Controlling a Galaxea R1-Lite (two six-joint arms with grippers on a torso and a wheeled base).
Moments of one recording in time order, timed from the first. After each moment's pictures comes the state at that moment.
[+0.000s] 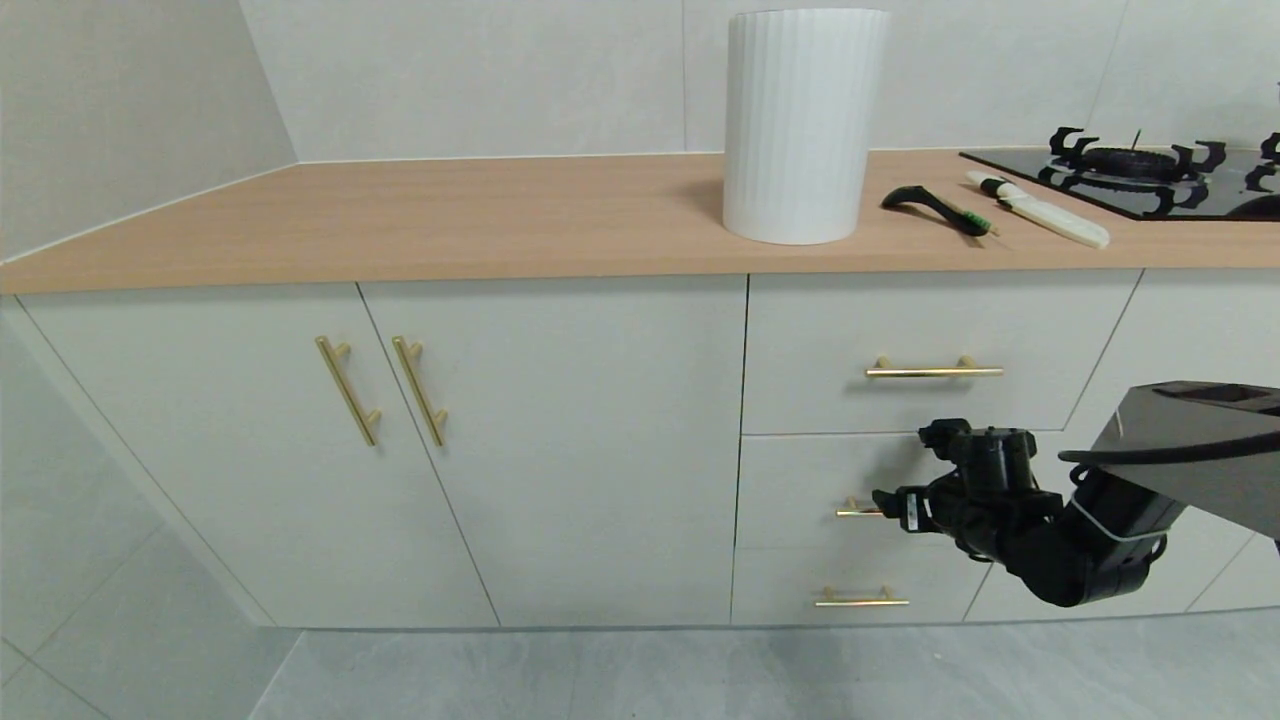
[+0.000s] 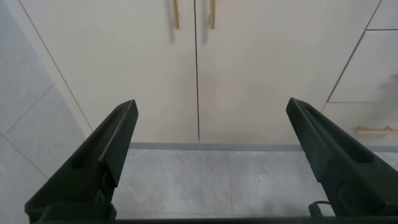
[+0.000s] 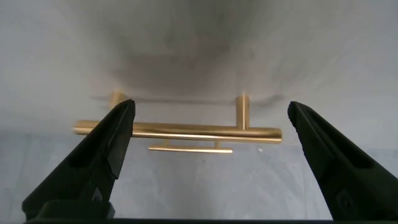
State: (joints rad) left arm 0.00 0.00 0.00 0.00 0.03 0.00; right arm 0.18 2.35 -0.90 -0.94 -0.15 0.07
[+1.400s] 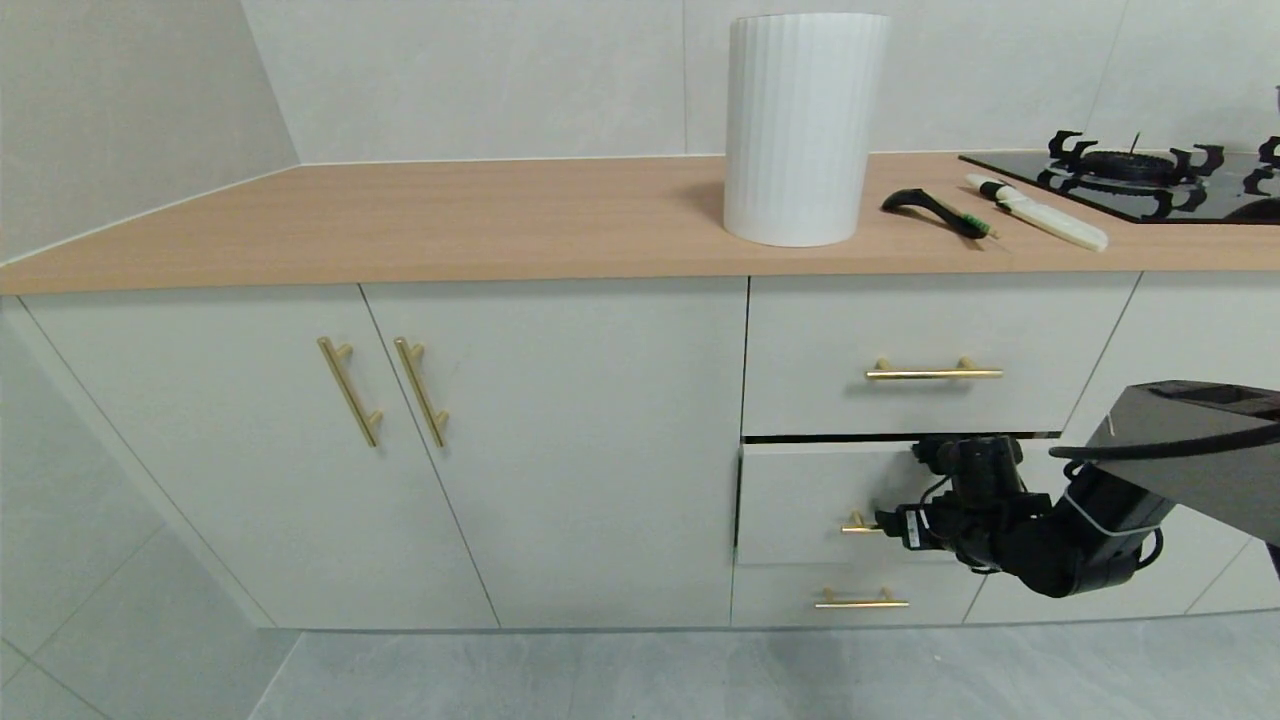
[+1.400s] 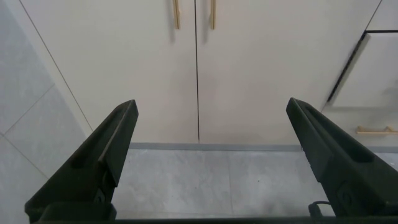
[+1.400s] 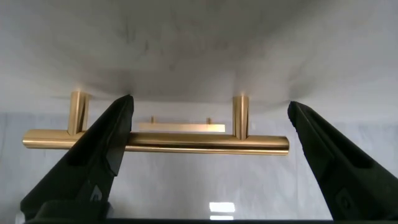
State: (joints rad) left arm 0.00 0.00 0.00 0.00 0.03 0.00; right arm 0.17 2.39 -0.94 -0.73 -0.16 0.06
